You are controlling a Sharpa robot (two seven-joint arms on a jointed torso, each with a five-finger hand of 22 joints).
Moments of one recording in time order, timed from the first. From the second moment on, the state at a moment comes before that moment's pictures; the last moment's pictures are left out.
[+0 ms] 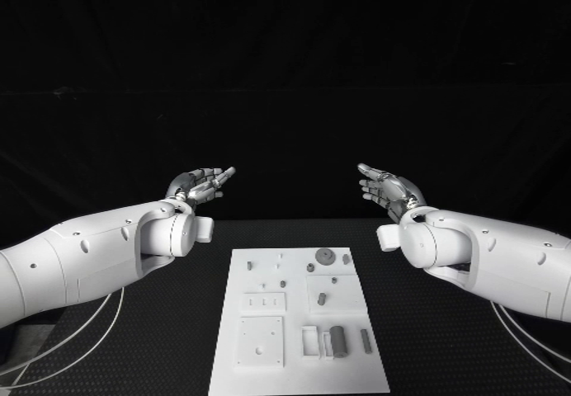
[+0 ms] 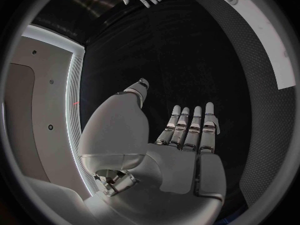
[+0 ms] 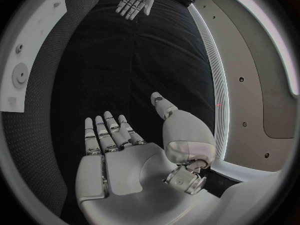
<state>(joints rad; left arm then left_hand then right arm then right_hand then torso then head) 1.31 -0.71 -0.16 1.21 0.00 -0.54 0.24 1.25 -0.22 0.27 0.28 0.05 0.37 0.10 0.40 0.39 0.53 0.10 0.05 0.06 0.42 0.16 0.13 0.55 0.02 0.50 0.16 0.07 0.66 1.25 -0.76 -0.11 1.32 -0.01 -0.49 0.30 0.74 0.02 0.42 -0.13 0.04 0.22 0.14 0.21 0.36 0.45 0.22 0.06 0.06 0.21 0.23 0.21 0.28 0.08 0.12 0.24 0.05 0.91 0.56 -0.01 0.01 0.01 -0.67</state>
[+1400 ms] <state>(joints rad) 1.34 -0.86 -0.18 1.50 -0.18 -0.25 0.18 1.63 -0.08 0.10 0.28 0.05 0.74 0.19 0.41 0.36 1.03 0.16 0.16 0.10 0.90 0.14 0.30 0.65 0.05 0.87 0.04 0.14 0.64 1.30 -0.62 -0.14 1.14 -1.50 -0.18 0.05 1.17 -0.08 0.45 -0.29 0.04 0.82 0.17 0.40 0.50 1.14 0.11 0.21 0.14 1.21 0.00 0.71 0.61 0.25 1.06 0.11 0.36 1.30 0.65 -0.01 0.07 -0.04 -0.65</state>
